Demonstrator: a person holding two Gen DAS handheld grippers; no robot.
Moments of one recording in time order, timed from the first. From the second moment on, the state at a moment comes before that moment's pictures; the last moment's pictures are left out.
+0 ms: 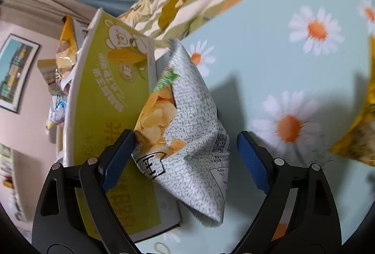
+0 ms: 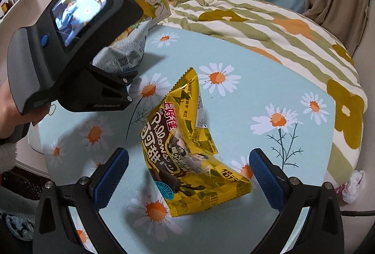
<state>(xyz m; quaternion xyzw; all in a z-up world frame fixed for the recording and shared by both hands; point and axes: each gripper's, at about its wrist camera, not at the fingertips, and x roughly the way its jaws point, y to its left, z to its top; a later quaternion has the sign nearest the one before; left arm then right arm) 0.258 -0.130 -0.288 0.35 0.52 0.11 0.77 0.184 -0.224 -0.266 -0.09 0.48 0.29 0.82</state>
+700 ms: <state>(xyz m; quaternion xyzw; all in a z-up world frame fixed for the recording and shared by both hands) 0.252 -0.117 -0.245 0.28 0.53 0.04 0.80 0.191 -0.208 -0.280 -0.12 0.48 0.30 0.81</state>
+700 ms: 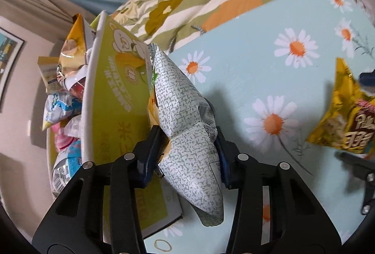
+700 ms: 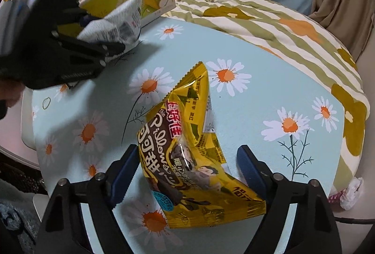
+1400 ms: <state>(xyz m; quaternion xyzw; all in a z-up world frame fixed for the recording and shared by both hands) 0.232 -0.107 -0.227 0.20 0.53 0.02 0.82 0.192 -0.195 -0.276 -0.12 0.47 0.31 0.81</state>
